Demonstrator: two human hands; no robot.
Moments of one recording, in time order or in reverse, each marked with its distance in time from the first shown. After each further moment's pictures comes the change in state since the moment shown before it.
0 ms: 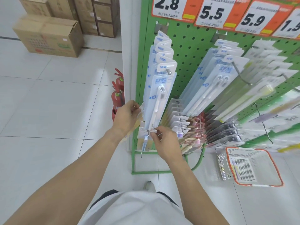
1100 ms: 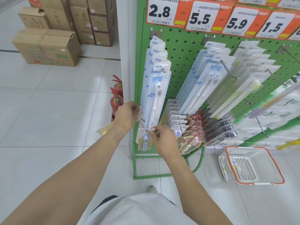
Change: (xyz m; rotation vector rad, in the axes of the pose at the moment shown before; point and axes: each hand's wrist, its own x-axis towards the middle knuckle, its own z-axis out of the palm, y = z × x) left_hand 0.002 0.015 -0.010 0.103 -0.014 -0.011; right_hand 0.000 -0.006 0.007 -0.042 0.053 0.043
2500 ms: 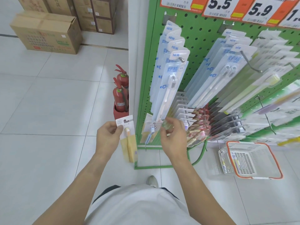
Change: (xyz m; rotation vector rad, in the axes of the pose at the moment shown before) left_hand -0.096 -0.068 -0.023 -0.540 0.143 -0.398; right_hand -0.029 -0.015 -0.006 0.136 0.174 0.138
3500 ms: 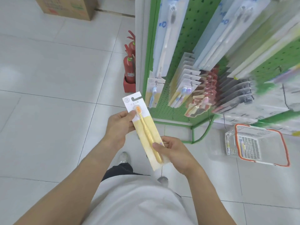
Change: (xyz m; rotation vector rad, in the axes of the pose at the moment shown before) left_hand -0.127 -0.008 0.024 -0.289 -0.083 -0.349; right_hand -0.120 0.060 -0.066 0.516 -0.850 0.456
